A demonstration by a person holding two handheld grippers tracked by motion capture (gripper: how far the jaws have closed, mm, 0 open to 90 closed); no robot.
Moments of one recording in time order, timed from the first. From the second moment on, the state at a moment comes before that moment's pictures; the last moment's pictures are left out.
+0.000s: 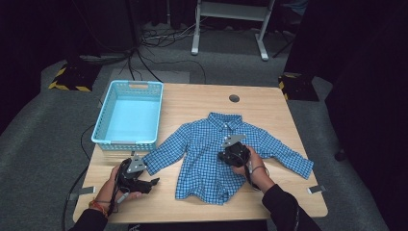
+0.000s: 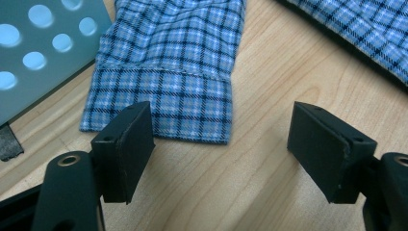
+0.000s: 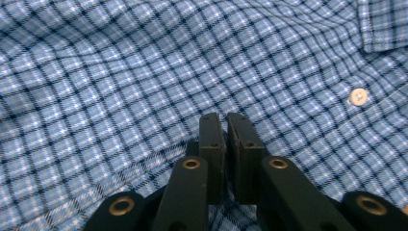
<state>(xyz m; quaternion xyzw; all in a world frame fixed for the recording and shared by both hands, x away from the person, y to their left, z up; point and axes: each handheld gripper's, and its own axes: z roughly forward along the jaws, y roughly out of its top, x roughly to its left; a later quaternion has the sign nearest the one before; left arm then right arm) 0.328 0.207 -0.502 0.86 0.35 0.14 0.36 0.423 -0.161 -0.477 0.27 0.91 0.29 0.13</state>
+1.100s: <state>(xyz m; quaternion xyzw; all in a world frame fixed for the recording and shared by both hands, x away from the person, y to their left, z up) 0.328 0.207 -0.502 0.86 0.35 0.14 0.36 0.357 -0.286 -0.437 0.30 0.88 0.35 0.14</state>
